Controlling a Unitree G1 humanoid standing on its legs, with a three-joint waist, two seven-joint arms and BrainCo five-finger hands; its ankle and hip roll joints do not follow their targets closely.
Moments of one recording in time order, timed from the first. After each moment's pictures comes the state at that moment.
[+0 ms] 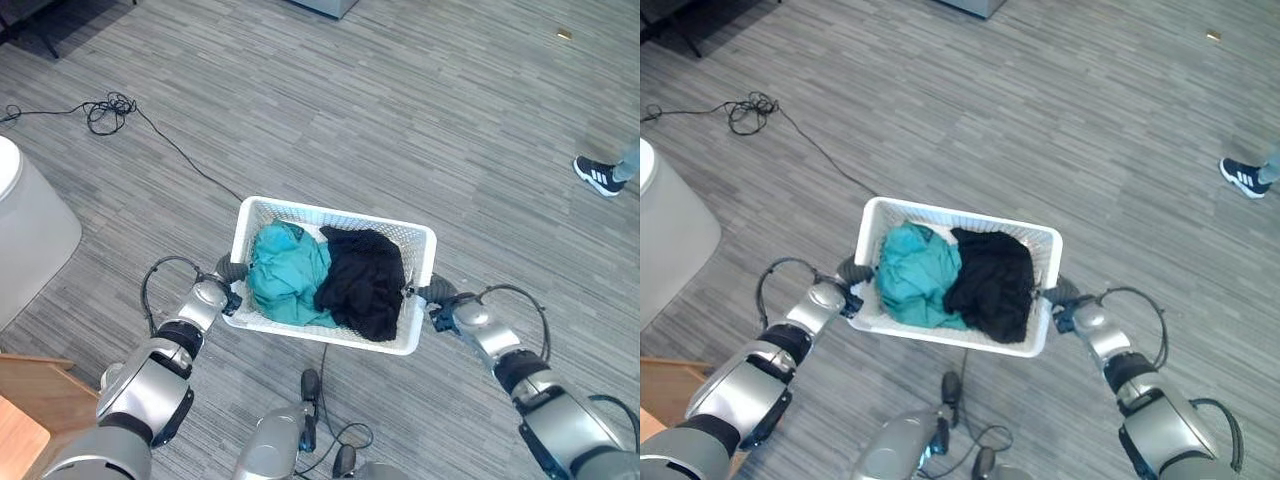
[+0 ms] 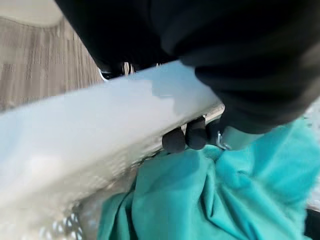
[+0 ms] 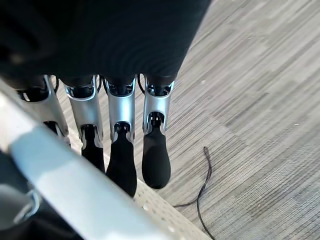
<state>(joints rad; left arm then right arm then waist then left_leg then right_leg) -0.81 0.43 -0.55 1.20 -0.14 0.07 0.08 -0.65 -0.49 0.62 0.89 0.26 0.07 0.06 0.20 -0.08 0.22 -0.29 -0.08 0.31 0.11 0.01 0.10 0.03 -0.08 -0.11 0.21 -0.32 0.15</state>
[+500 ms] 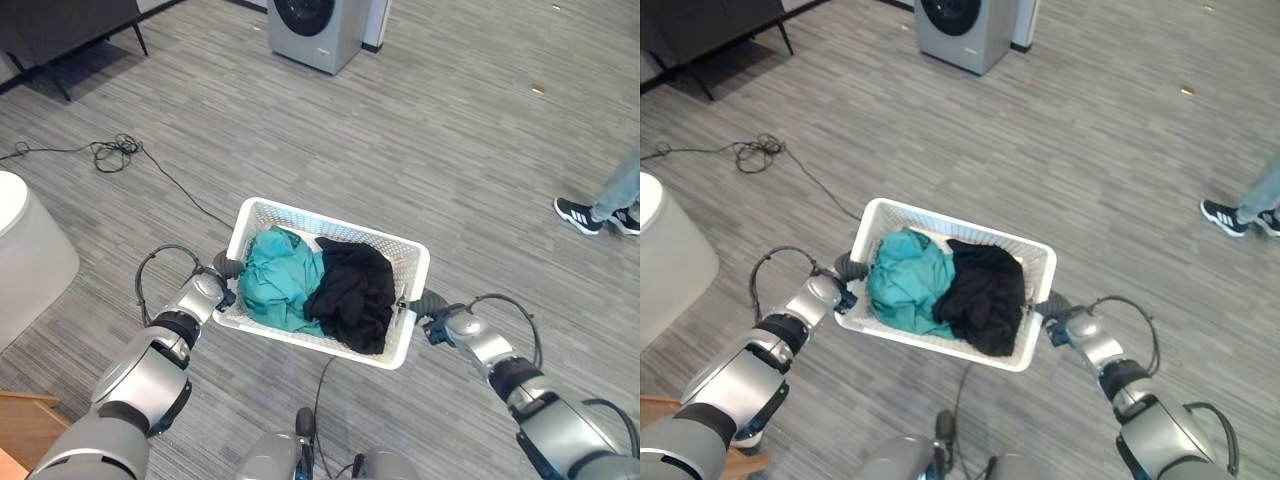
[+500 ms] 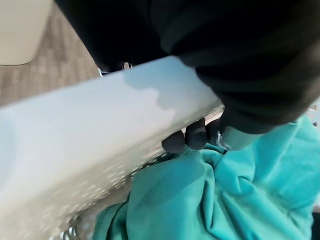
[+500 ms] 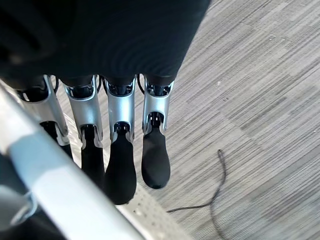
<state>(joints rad) -0.84 0.43 -0.63 1.08 -0.10 0.11 0.07 -0.46 -0.54 0.46 0.74 0.27 0.08 0.10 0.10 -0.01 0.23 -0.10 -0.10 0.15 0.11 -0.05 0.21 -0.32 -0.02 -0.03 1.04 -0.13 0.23</state>
